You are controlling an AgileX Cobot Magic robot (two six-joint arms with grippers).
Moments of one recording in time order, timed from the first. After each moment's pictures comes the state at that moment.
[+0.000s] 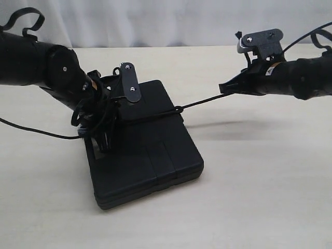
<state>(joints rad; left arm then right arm) -0.50 1.83 -1.04 -0.17 0.46 0.96 0.16 1.84 -0.97 0.01 -0.08 -0.09</state>
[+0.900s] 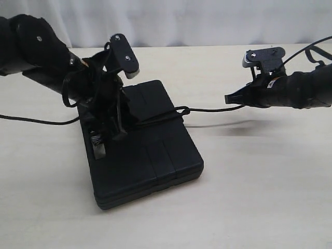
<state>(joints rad) -0.49 1.70 -1.04 -0.51 0.51 1.06 0.12 1.96 -0.97 0.04 -0.12 -0.09</state>
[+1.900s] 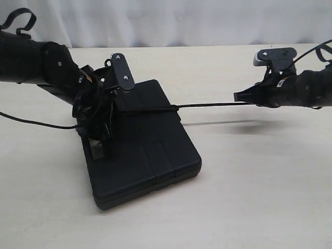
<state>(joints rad) -0.43 1.87 -1.05 -0.27 0.38 0.99 0.06 1.96 -0.97 0.04 -0.11 -0.06</state>
